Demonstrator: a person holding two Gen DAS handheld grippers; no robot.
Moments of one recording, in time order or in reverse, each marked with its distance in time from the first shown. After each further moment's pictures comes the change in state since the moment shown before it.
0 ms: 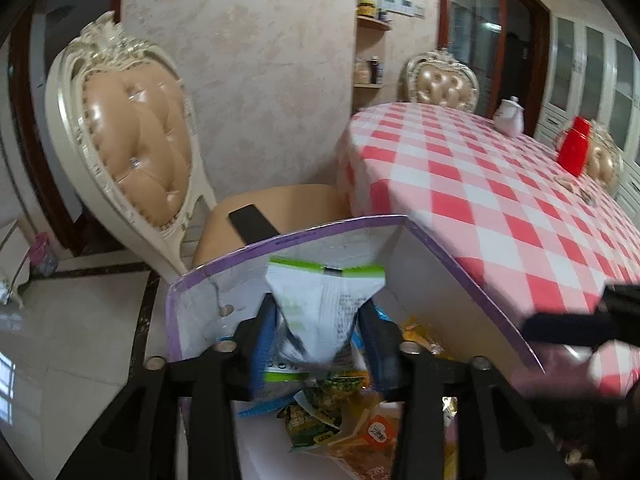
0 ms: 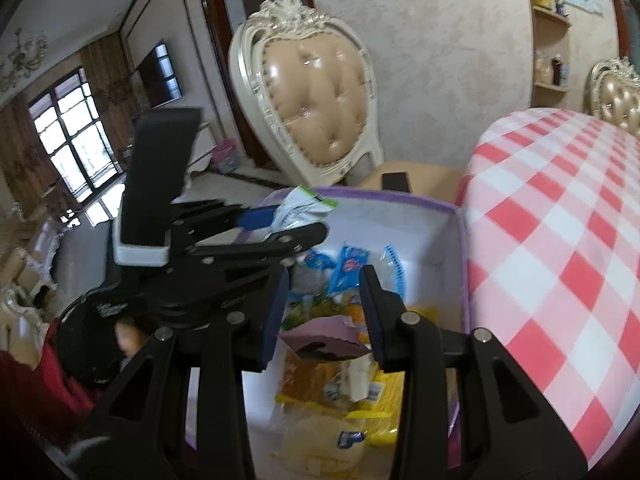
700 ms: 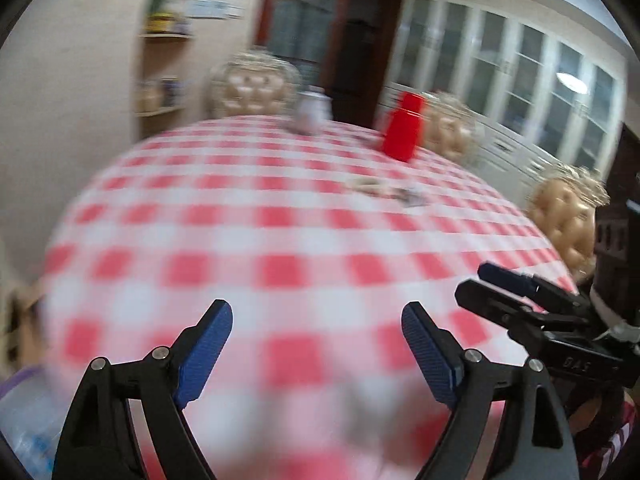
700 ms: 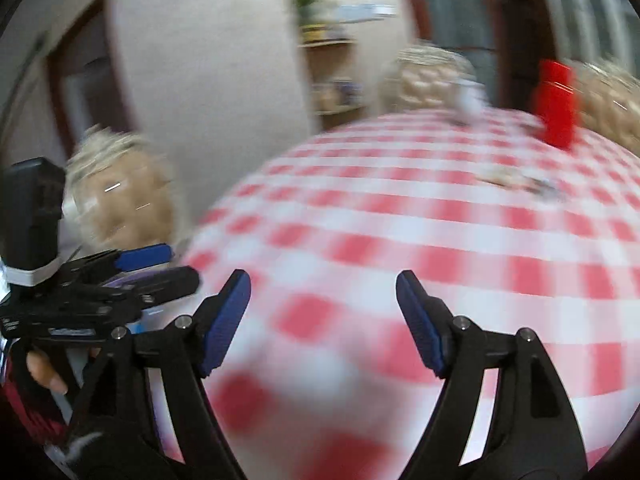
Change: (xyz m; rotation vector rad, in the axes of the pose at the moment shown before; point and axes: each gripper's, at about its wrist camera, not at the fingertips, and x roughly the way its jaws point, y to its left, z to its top) left arm 0.022 -0.337 0.089 0.273 -0.007 -0.576; right arm -0.236 -0.265 -0.097 0.492 -0.280 -0.591
